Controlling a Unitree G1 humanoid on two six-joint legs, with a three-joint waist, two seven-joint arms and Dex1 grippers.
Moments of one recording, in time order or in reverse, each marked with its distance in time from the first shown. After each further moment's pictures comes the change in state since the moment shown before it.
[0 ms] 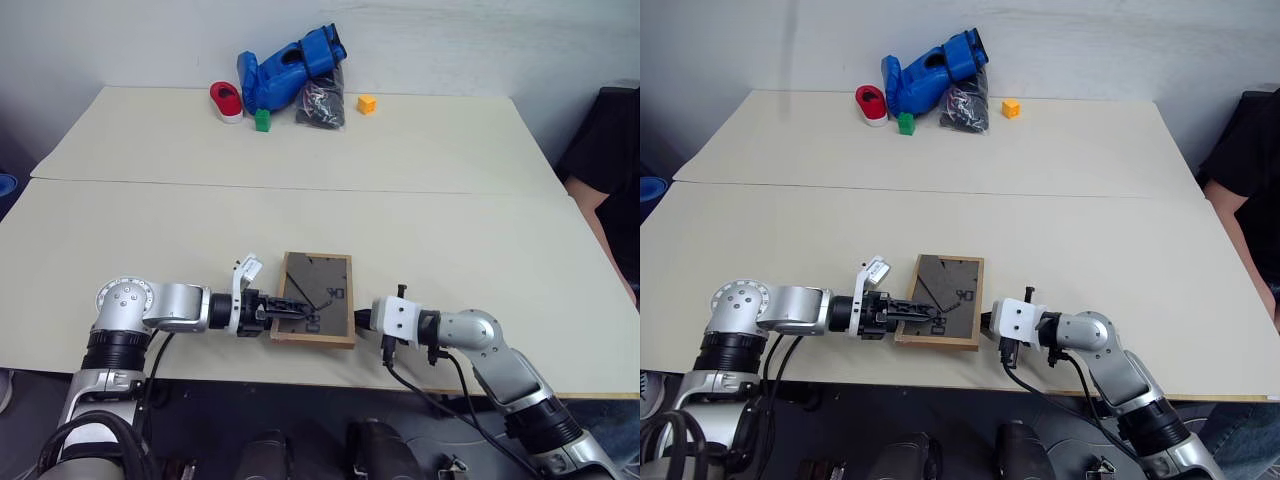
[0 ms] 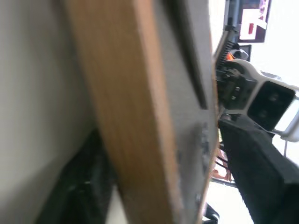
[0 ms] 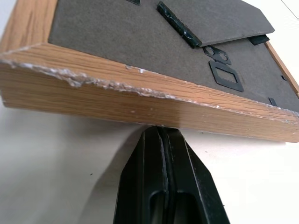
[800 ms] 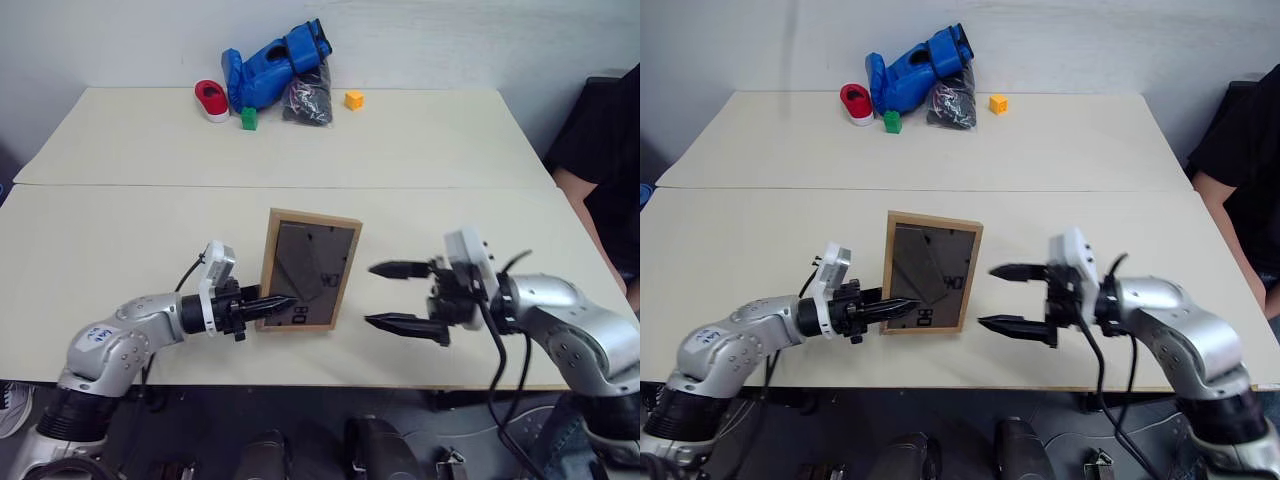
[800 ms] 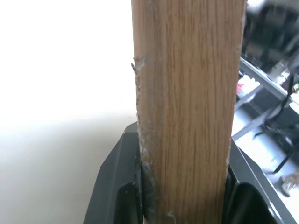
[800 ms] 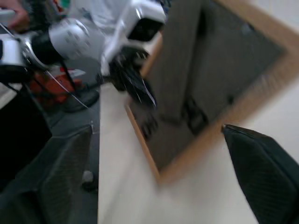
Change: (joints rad) left arm 0.287 0.148 -0.120 -0.508 0.857 -0.911 -1.014; right arm -0.159 -0.132 -0.250 -0.308 0.827 0.675 0.089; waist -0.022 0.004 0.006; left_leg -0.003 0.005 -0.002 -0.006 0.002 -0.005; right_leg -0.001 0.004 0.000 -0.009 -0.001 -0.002
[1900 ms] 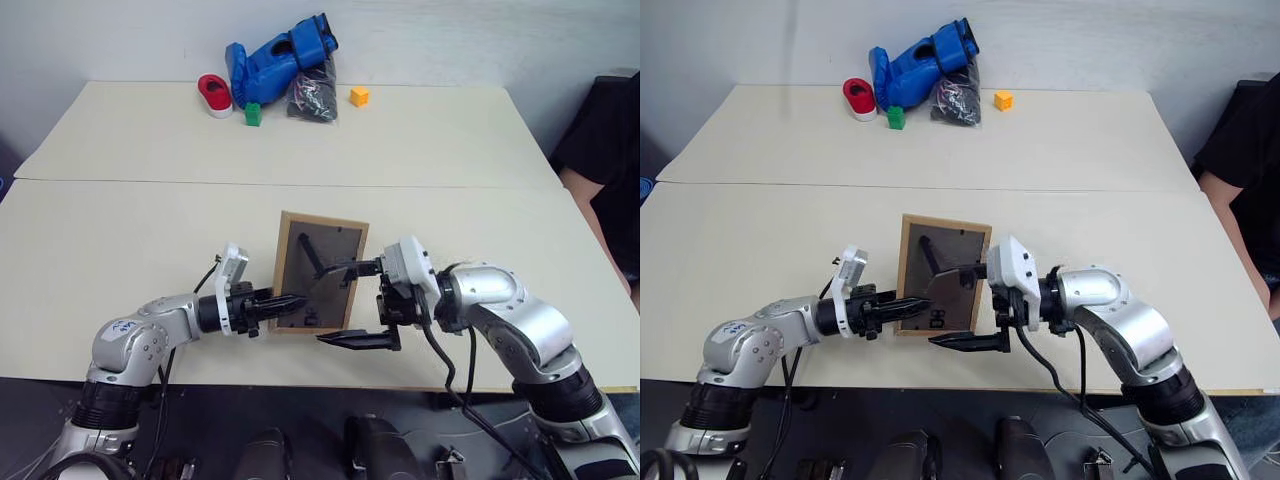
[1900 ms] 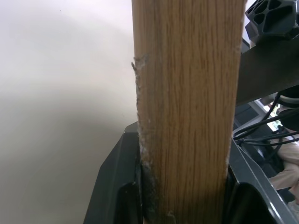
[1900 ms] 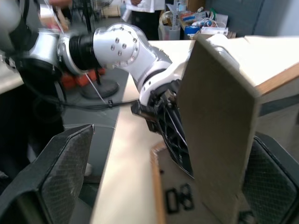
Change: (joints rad) left arm -0.051 -0.134 0.071 0.044 0.021 0.253 -0.002; right arm -0.026 0.088 0.177 0.001 -0.269 -0.267 0.112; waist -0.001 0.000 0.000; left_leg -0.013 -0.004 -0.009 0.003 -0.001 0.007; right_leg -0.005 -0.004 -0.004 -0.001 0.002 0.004
